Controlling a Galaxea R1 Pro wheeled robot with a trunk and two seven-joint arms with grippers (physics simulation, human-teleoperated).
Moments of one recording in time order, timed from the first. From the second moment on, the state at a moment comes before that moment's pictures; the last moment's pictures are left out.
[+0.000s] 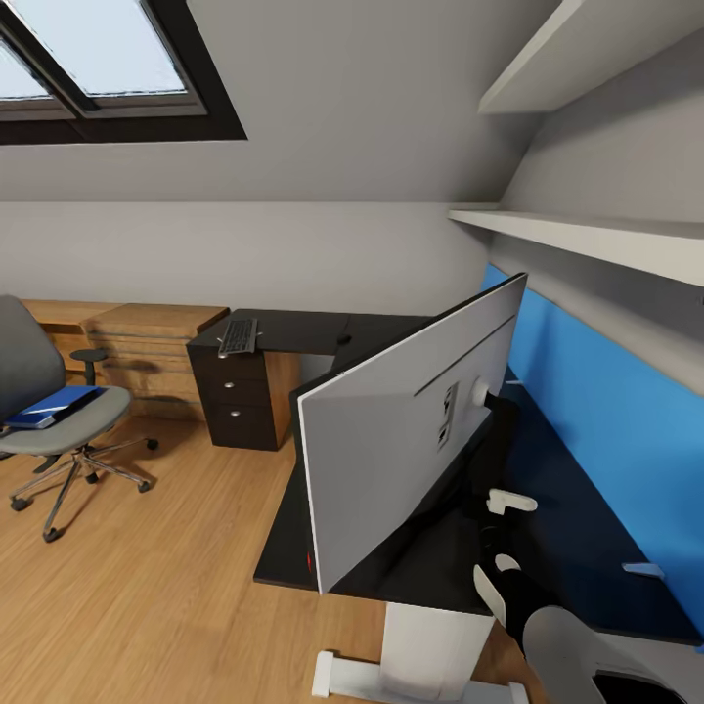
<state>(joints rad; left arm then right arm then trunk) -0.16 -0.05 0.03 -0.37 0.22 -0.26 0.11 -0.71 0.01 -0.13 -0.29 0.03 -0.54 -0.22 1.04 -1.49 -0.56</state>
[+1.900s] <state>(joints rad) -0.16 -0.05 0.03 -0.37 0.22 -0.26 0.11 -0.71 0.01 -0.14 -0.30 0.03 -0.54 -0.23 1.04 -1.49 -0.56</state>
